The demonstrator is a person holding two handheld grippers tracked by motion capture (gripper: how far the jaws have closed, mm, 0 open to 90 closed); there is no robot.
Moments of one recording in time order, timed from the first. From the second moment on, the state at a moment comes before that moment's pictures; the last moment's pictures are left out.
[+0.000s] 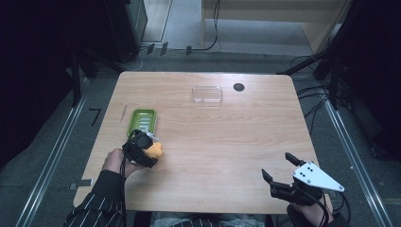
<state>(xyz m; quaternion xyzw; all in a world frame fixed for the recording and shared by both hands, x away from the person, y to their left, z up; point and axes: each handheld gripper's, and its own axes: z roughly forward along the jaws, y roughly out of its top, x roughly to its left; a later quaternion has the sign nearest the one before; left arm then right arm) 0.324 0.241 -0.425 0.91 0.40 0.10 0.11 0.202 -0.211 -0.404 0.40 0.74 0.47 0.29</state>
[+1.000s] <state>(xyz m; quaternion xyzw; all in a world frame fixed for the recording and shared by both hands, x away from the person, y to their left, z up) 0.337 0.254 -0.410 0.88 0.43 0.13 0.13 0.202 -0.210 -0.404 0.40 0.74 0.47 0.29</state>
